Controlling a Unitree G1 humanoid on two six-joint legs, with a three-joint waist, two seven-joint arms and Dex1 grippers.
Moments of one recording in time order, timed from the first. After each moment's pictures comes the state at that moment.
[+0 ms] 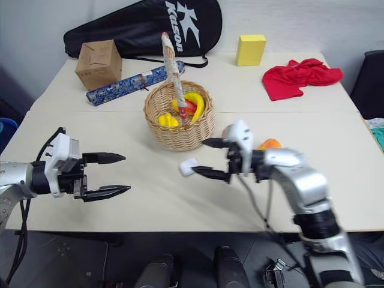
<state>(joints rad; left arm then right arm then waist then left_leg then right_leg) -0.13 0.96 0.31 -0.38 -0.64 0.59 -1.05 -0.53 -0.46 0.22 -0.15 0.39 0.50 0.91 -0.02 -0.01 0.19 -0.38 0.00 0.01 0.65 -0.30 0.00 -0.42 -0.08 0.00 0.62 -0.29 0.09</state>
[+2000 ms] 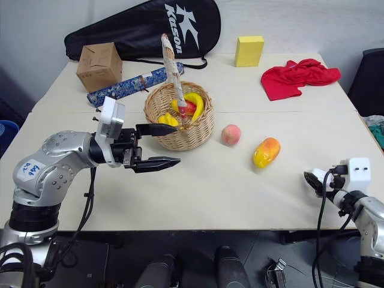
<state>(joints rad) -0.59 0.66 0.02 -0.30 -0.70 0.67 -0.95 -0.09 -0.67 -0.53 0.06 0.38 0.57 0.57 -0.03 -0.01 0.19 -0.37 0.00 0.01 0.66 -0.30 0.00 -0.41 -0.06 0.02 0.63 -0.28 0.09</state>
